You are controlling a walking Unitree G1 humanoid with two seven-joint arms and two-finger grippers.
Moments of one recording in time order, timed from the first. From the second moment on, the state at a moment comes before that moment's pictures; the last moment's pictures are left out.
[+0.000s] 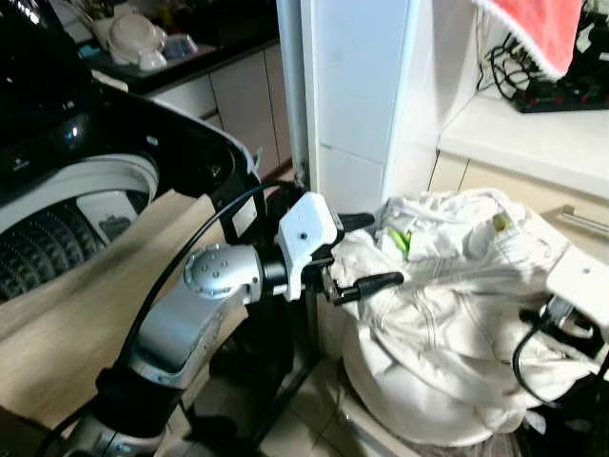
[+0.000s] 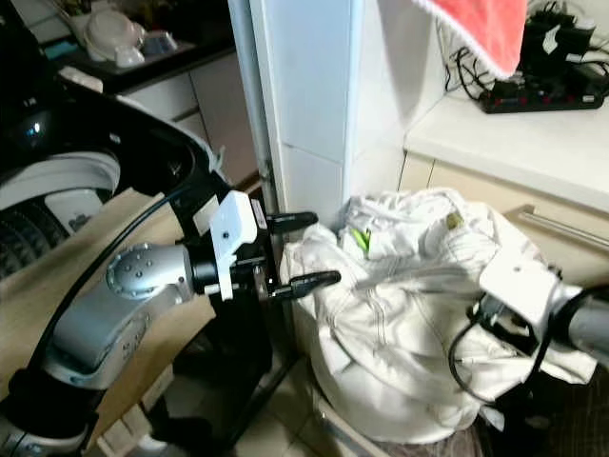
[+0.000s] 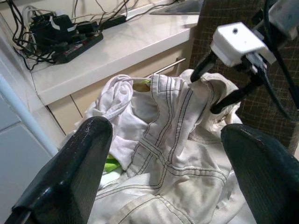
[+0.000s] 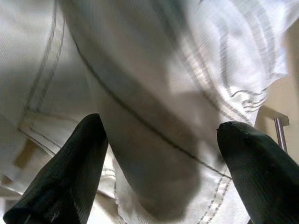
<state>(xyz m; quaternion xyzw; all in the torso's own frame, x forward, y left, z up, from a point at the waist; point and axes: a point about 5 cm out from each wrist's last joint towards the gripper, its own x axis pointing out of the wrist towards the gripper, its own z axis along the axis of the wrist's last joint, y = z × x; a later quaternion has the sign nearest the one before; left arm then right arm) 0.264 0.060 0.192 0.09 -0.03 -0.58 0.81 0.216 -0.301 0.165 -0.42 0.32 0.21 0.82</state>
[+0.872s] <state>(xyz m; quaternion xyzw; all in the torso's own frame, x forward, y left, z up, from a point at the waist) 0.263 0.065 0.188 0.10 -0.02 -0.57 0.81 0.227 -0.302 0.148 -0.42 0.30 0.26 0.82</state>
